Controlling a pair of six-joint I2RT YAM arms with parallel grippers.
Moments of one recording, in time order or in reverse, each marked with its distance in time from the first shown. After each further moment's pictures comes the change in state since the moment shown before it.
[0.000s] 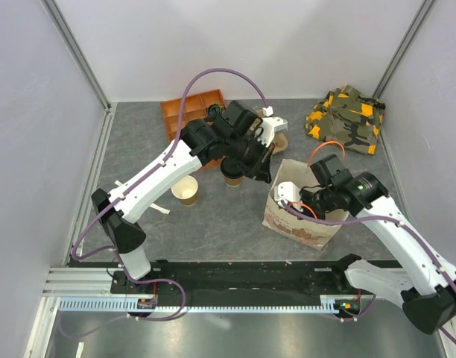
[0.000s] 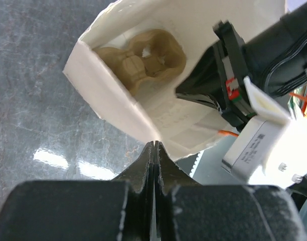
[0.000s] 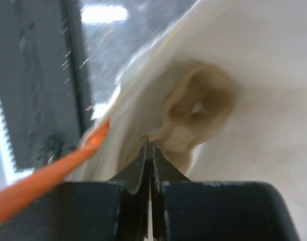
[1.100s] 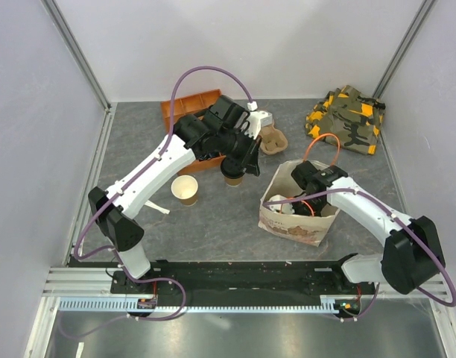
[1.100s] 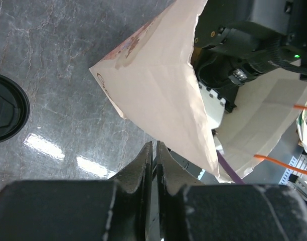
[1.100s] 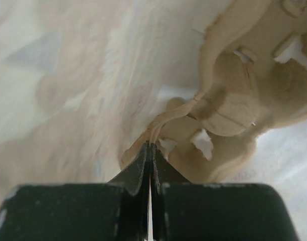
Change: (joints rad) left arm 0.111 -0.010 -0.058 0.001 0.001 -0.004; right arm -0.026 0.328 -0.138 -0.040 0.154 -0.169
